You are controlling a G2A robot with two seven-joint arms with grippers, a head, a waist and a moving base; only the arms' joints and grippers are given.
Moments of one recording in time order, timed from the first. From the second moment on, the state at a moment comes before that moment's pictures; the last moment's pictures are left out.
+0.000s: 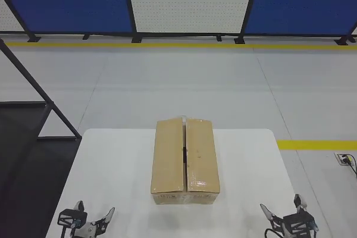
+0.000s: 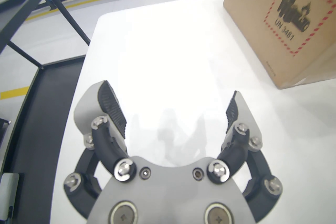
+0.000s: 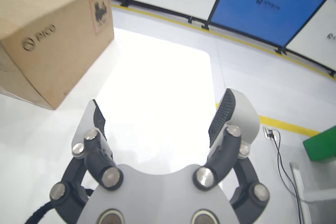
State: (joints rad) left arm 1.77 -1.15 -1.65 -1.86 1.32 -0.06 0.13; right arm -1.78 -1.15 1.64 -1.93 -1.42 -0.08 -0.26
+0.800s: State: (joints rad) left arm 1.82 -1.13 -1.71 -2.01 1.54 -0.25 0.43; right arm -1.87 -1.13 1.67 -2.08 -1.76 -0.13 -0.50
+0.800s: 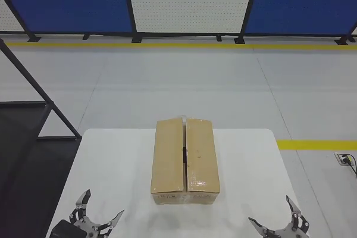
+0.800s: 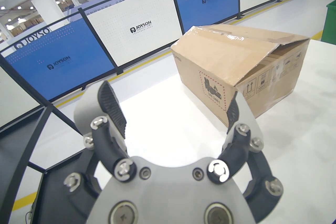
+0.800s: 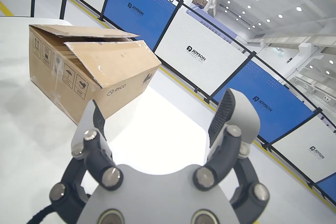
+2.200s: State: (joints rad) left arm 1.66 -1.12 -1.65 -1.95 1.40 -0.51 0.39; right arm -1.59 -1.17 1.16 -2.16 -2.28 -0.16 -0.08
